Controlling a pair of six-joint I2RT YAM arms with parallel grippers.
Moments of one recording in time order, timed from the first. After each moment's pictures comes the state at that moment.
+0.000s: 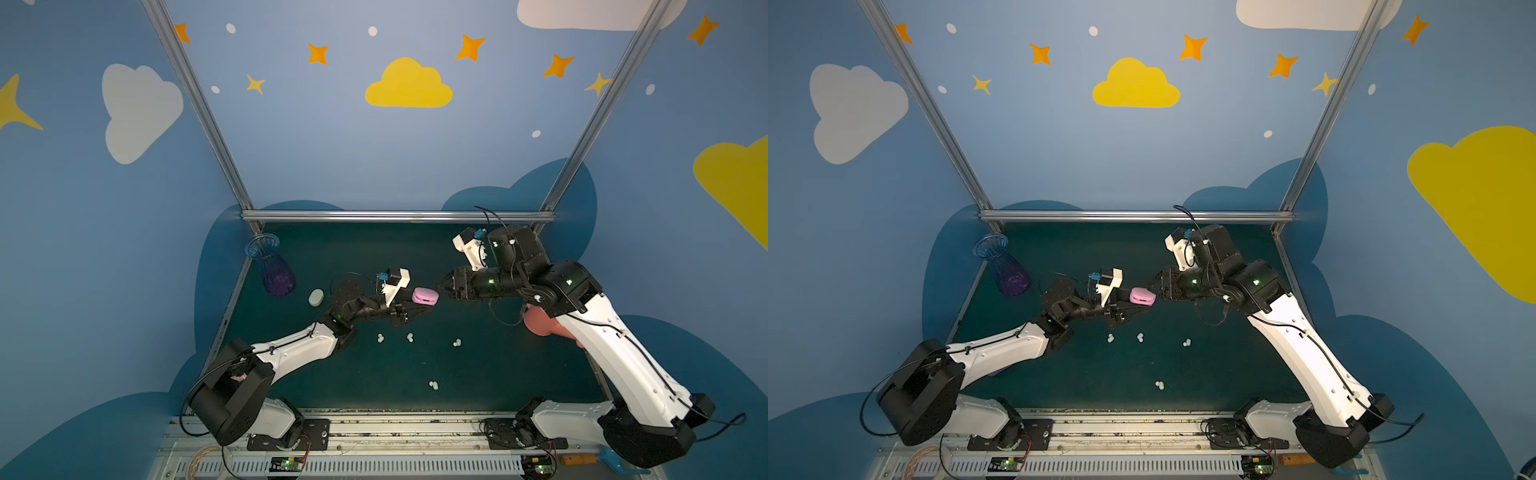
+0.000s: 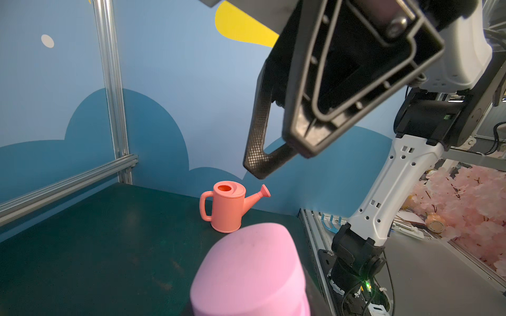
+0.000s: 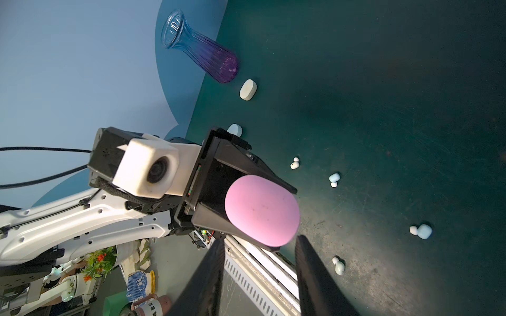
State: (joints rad) left arm -0.66 1.42 0.71 0.84 0.78 -0.23; right arm 0.68 1.28 1.60 -1.07 -0.37 0.54
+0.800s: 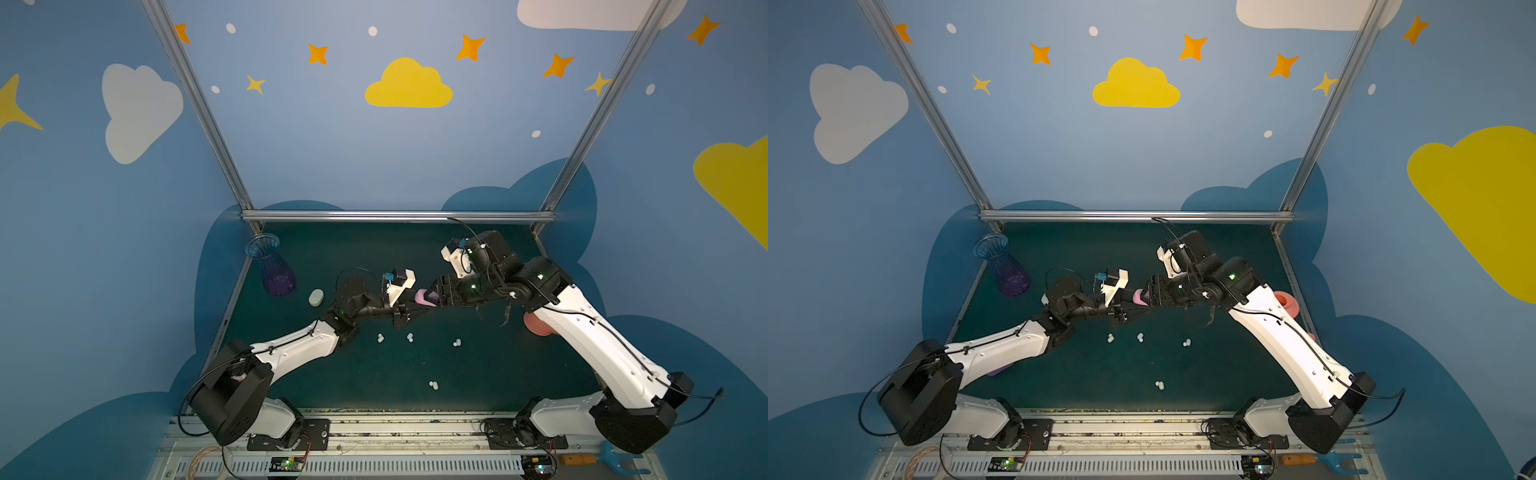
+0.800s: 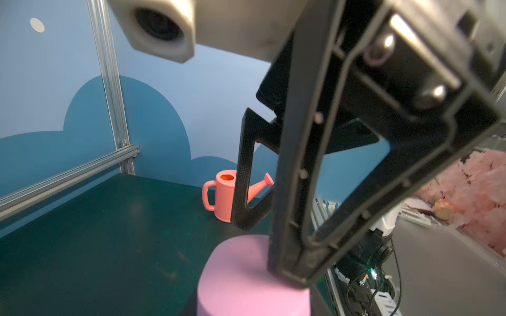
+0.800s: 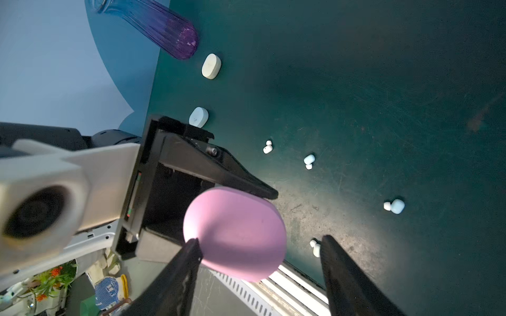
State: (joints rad) left arm -0.68 1.42 0.76 0.68 0.77 -0.12; right arm 0.75 1.35 1.59 -1.13 -0.25 0.56
